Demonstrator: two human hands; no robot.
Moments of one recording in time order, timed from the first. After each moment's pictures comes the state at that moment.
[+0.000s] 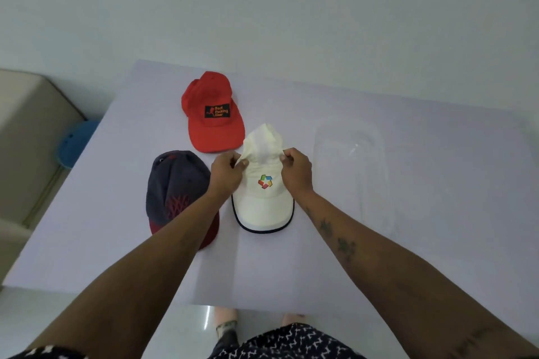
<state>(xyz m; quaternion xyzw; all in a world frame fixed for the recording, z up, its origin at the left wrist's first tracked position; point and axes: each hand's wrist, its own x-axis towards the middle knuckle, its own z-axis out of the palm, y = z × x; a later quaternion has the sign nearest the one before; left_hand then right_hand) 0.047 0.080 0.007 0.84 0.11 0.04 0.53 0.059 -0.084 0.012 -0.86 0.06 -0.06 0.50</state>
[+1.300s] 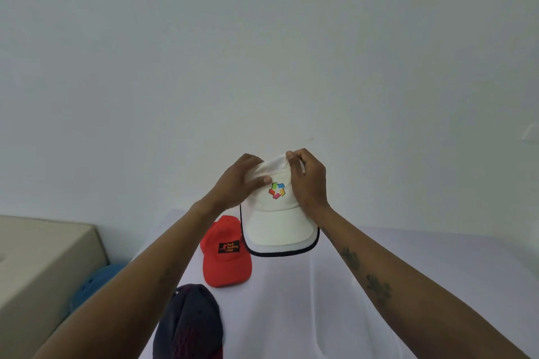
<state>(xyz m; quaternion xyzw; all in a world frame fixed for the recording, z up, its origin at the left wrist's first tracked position) 0.048 0.091 0.251 0.90 -0.18 0.17 0.37 0.062 -0.084 0.244 -0.76 -0.16 -0.33 0.54</state>
